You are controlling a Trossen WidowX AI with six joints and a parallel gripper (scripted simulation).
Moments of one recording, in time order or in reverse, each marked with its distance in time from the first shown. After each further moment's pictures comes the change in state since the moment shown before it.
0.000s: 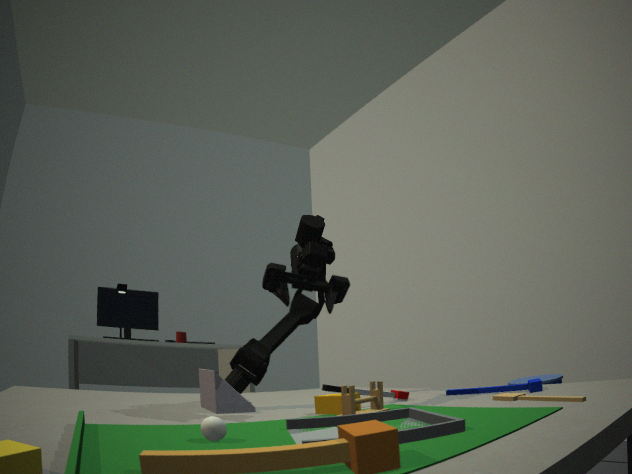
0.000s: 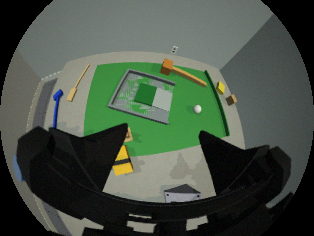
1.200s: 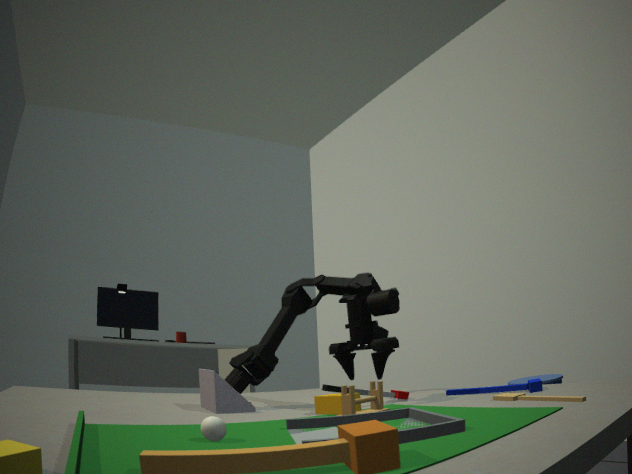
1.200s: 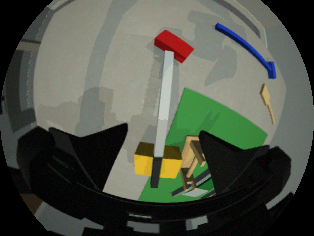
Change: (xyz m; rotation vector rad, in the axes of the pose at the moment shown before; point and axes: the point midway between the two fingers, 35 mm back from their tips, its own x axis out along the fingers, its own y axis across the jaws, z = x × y) arm 0.034 0.192 -0.158 -1.799 0.224 0.849
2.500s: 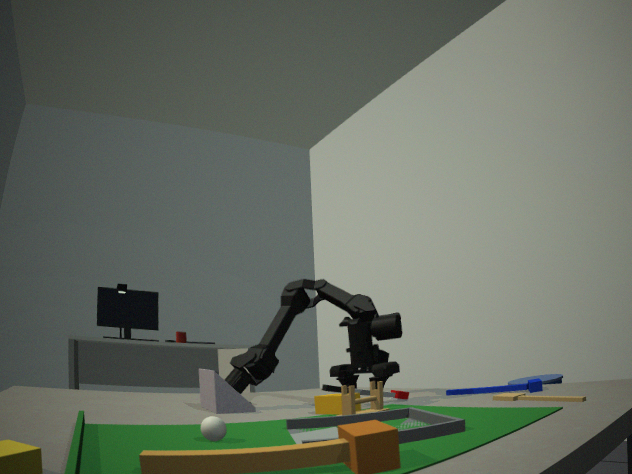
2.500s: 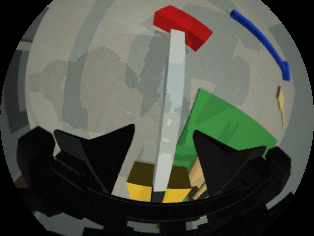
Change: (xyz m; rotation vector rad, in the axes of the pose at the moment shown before) arm 0.059 0.002 -0.003 -0.001 -0.008 0.004
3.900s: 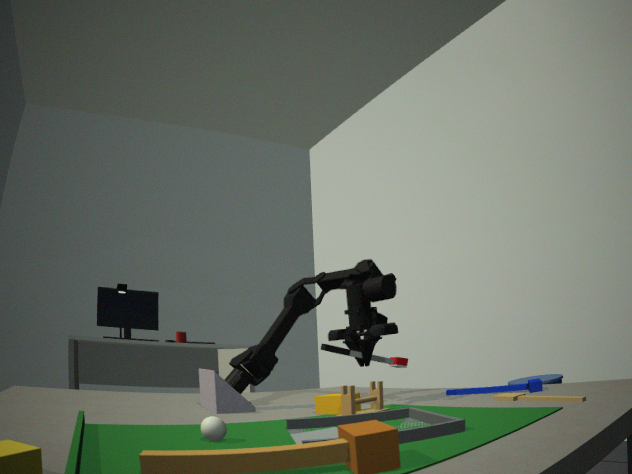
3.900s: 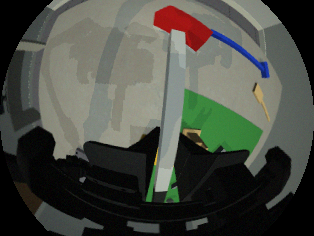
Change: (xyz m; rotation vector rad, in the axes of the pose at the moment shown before) arm -0.094 -0.002 0.004 0.004 0.014 0.000
